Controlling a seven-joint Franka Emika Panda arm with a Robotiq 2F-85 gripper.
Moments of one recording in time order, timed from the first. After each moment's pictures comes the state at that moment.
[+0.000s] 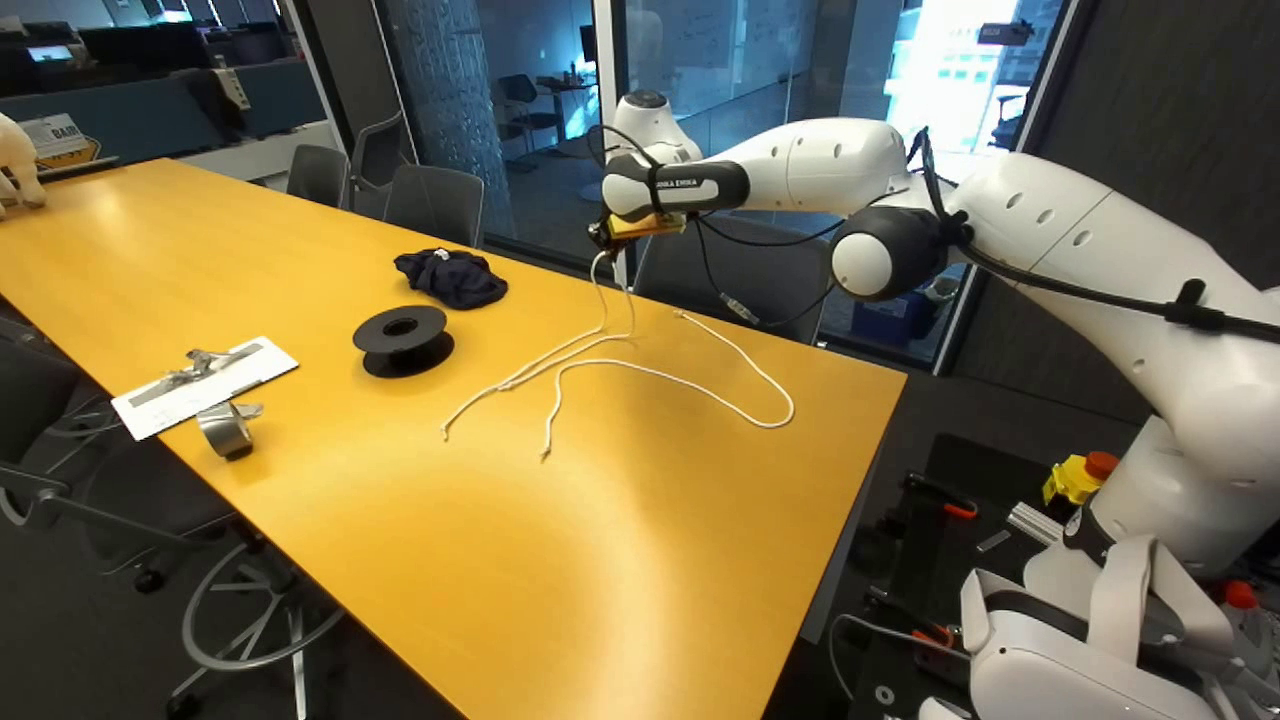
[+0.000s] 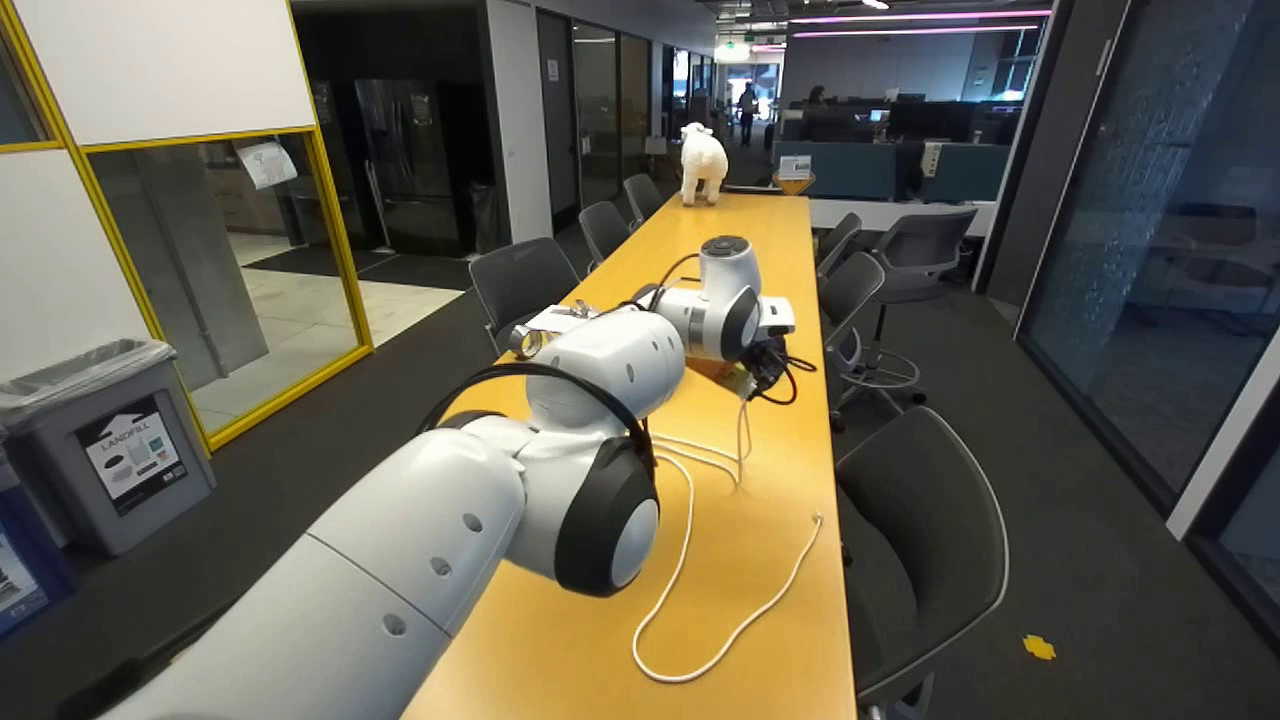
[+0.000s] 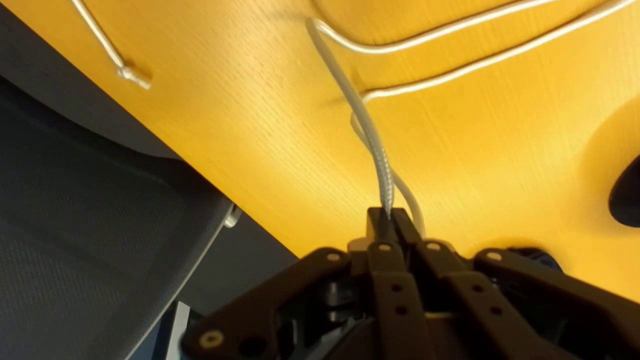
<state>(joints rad) -0.23 1.22 0.02 -0.54 -0.11 2.19 0.35</state>
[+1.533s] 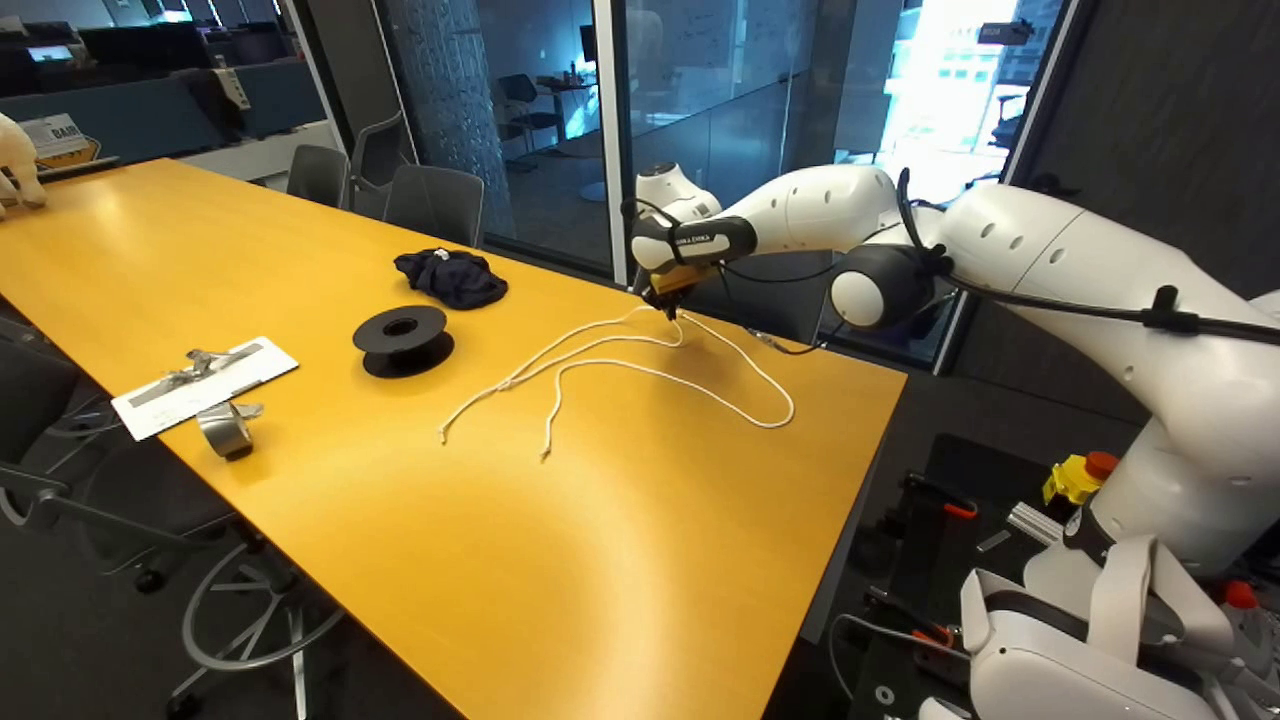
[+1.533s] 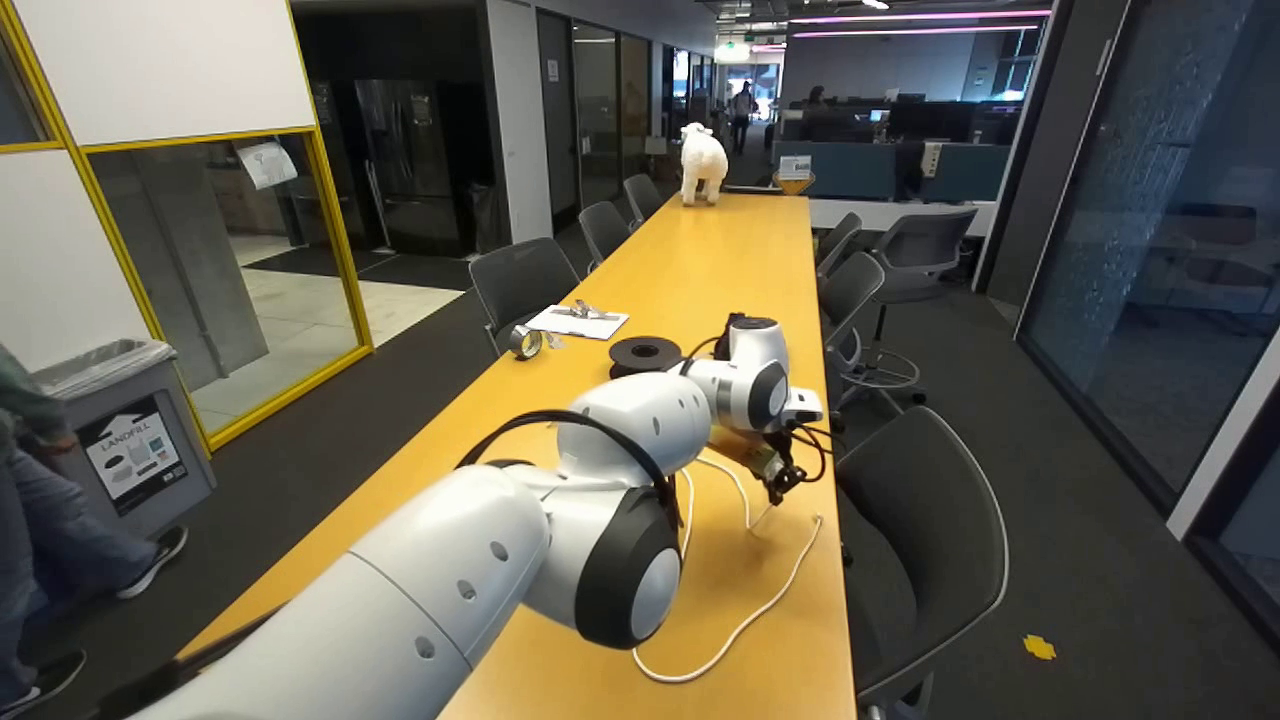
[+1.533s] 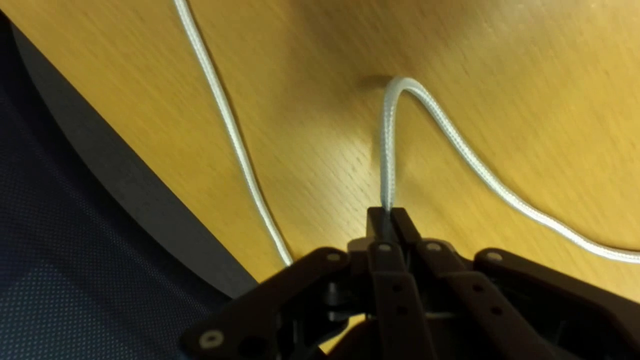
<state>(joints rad) -0.27 1.36 -0.07 -0.54 -0.15 2.01 0.36</state>
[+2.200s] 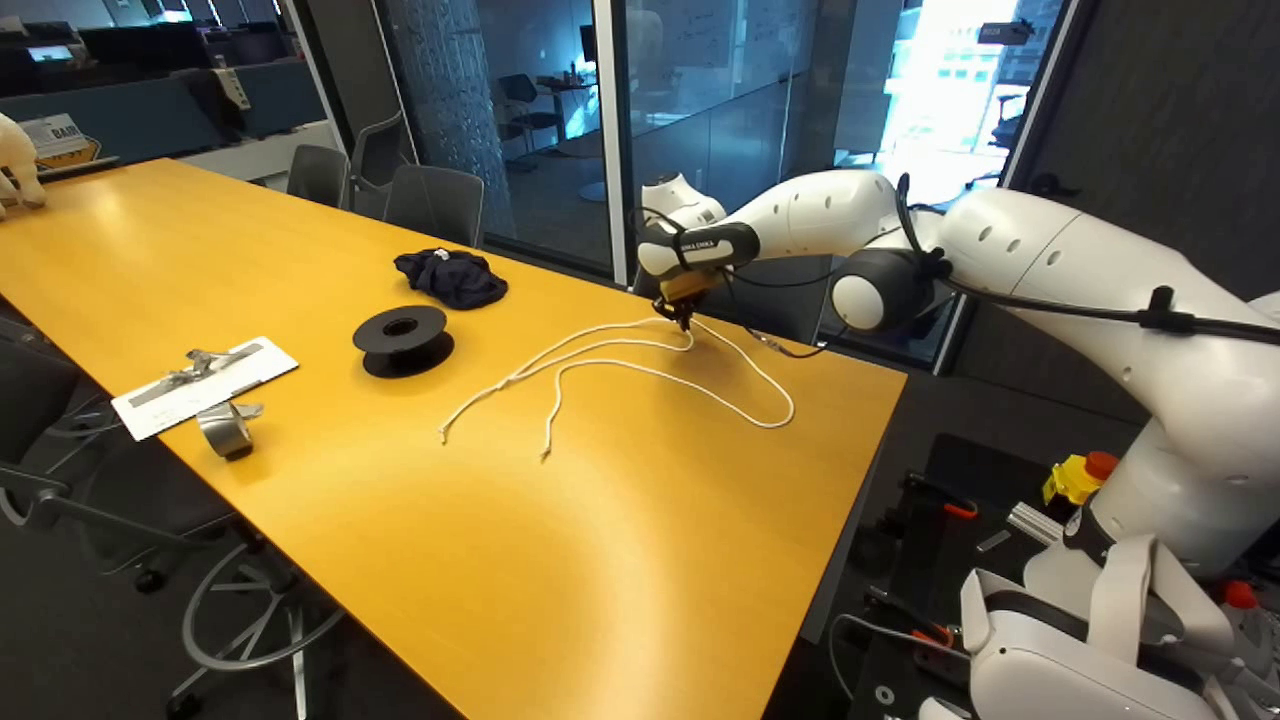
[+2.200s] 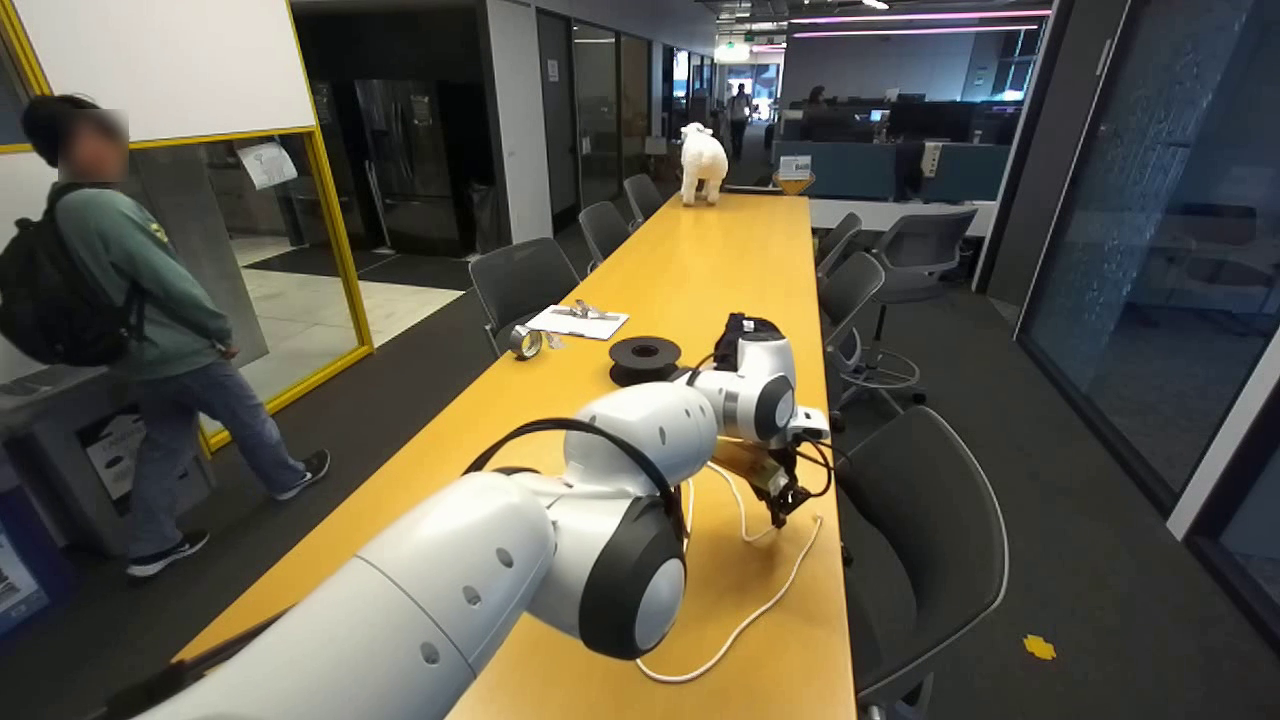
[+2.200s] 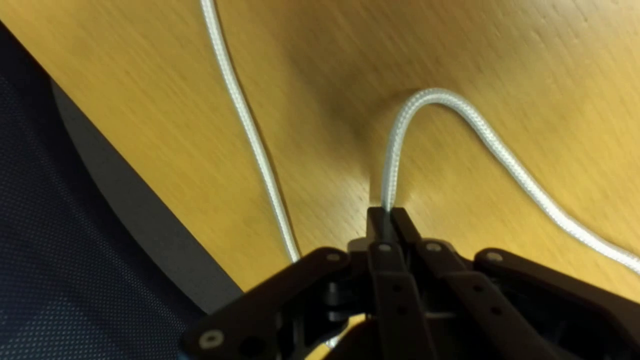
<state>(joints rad) -0.29 1.38 -0.08 -0.54 -0.15 1.94 0.36</state>
